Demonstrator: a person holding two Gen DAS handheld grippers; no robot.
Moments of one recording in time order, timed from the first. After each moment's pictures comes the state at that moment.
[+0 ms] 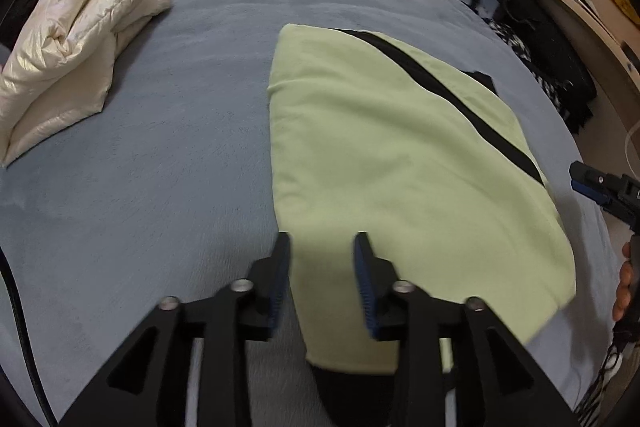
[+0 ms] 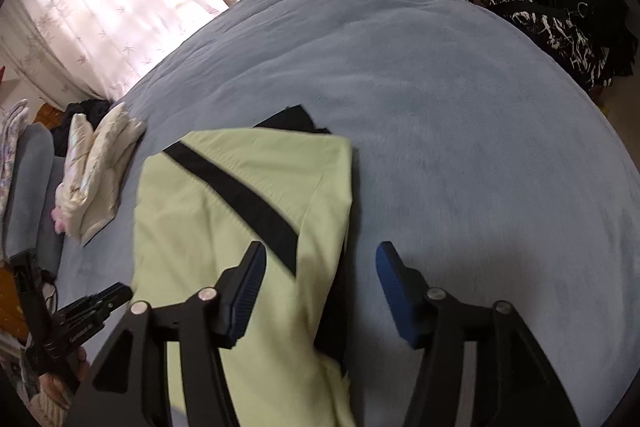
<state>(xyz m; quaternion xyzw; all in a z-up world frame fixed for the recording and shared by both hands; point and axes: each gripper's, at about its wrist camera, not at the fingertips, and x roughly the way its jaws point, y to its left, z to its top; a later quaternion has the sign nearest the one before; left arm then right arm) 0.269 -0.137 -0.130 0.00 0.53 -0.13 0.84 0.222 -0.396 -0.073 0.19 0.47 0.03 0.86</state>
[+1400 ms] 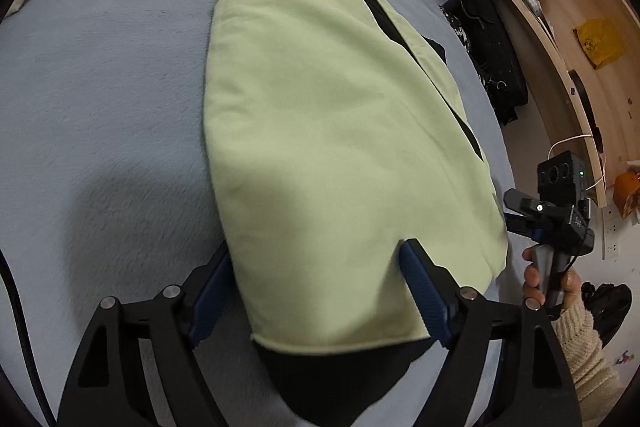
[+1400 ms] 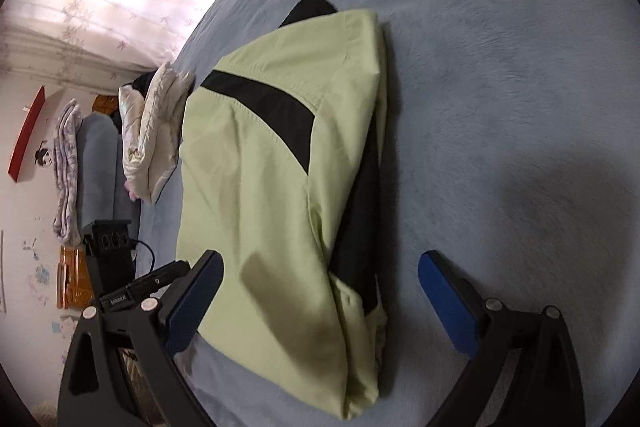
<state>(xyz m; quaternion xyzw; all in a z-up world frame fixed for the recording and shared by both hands) 0.275 -0.126 -0.189 -0.16 0.59 -0.27 0.74 0.222 -0.404 -0.140 0.31 0.55 0.18 0.76</state>
